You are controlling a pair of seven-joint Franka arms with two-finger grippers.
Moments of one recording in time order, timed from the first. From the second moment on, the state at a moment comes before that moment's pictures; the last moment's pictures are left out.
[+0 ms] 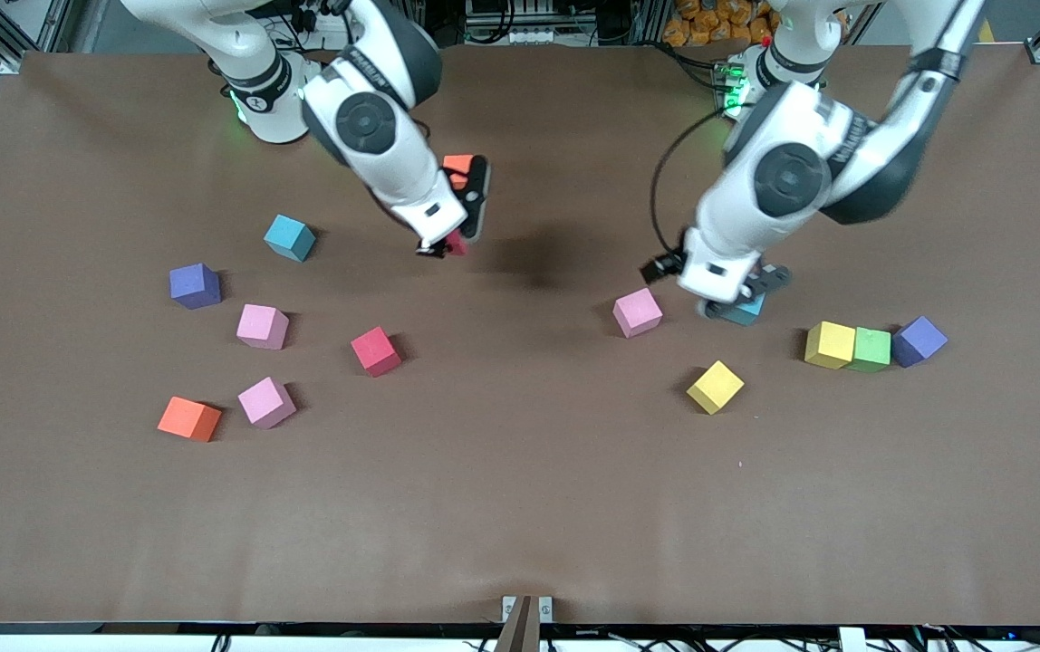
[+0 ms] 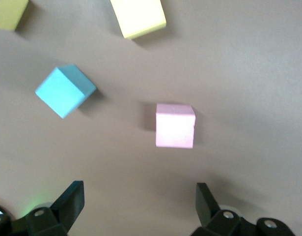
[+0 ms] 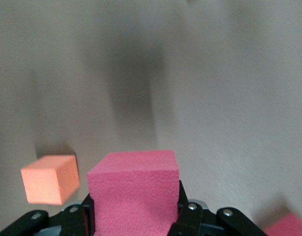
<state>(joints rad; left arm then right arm) 0.14 0.23 -0.64 -1.88 -0.01 1.91 -0.91 0.26 0.19 0.54 -2.10 0.12 2.24 -0.71</state>
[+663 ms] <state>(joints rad) 0.13 0.32 -0.55 -1.87 -0.01 1.94 -0.71 0.41 0.23 0.60 -2.25 0.12 2.48 -0.60</state>
